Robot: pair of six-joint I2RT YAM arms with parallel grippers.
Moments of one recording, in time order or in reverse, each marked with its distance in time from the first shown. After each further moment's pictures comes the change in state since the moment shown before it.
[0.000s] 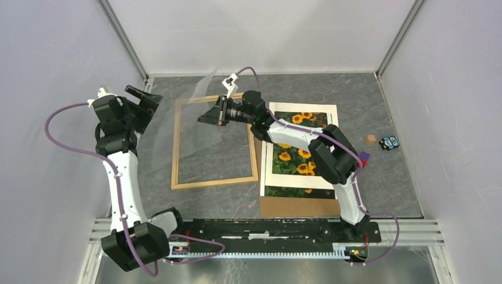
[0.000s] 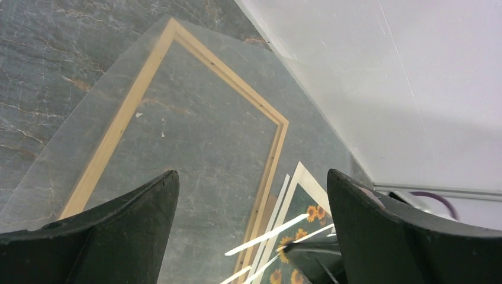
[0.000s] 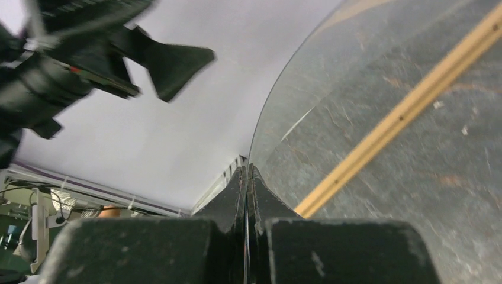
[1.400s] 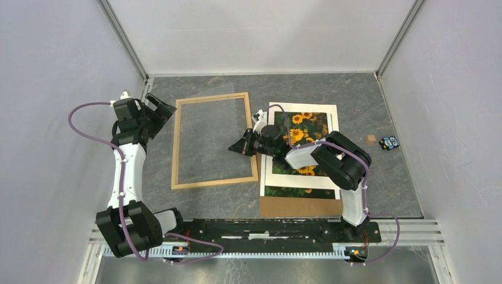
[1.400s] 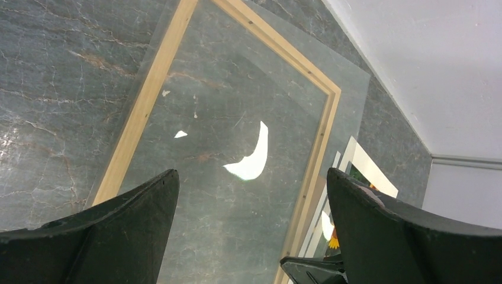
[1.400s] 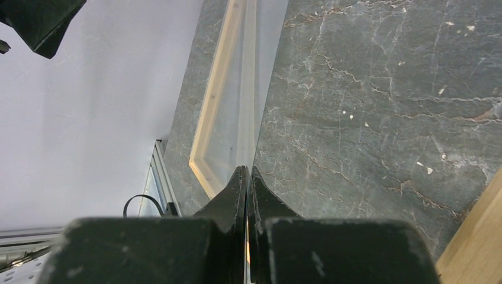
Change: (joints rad) left arm -0.081 0.103 -0.136 0.106 -0.035 0.112; right arm -0.009 -0.124 -0.640 0.195 0.262 0.026
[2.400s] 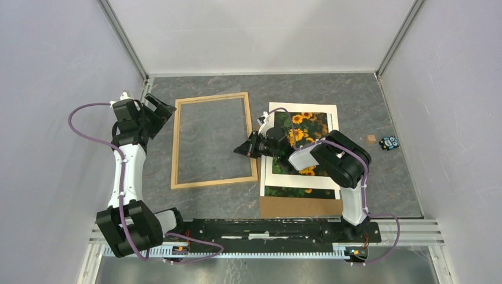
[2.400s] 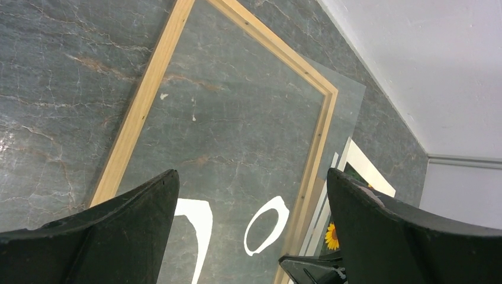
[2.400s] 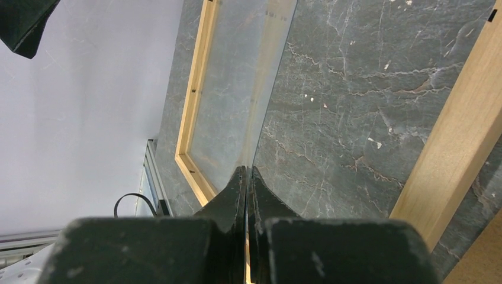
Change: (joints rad) left arm 0.012 0.005 -0.016 0.029 0.019 0.000; right arm -0.028 0.016 -0.068 0.052 -0.024 0.014
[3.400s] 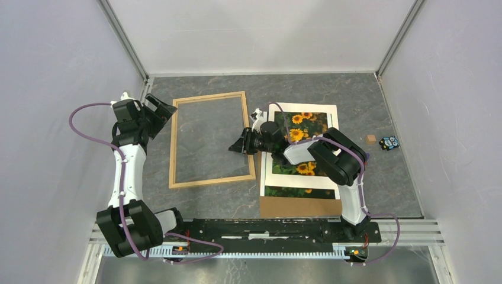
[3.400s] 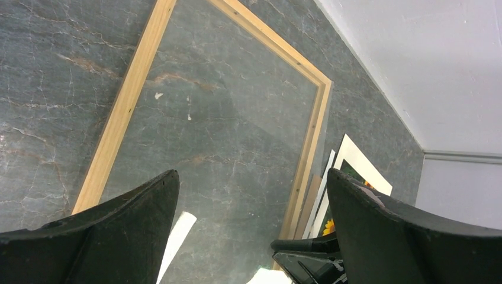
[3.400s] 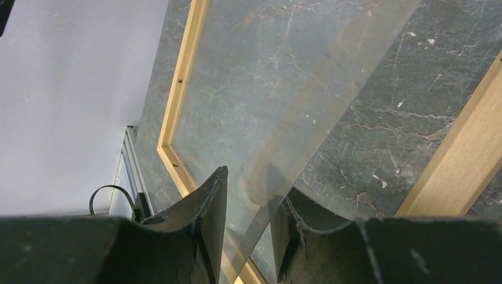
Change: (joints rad) left arm 0.003 0.000 -0.009 0.014 0.024 0.000; right arm -0.005 0.046 0.127 -0.118 -0.055 -0.108
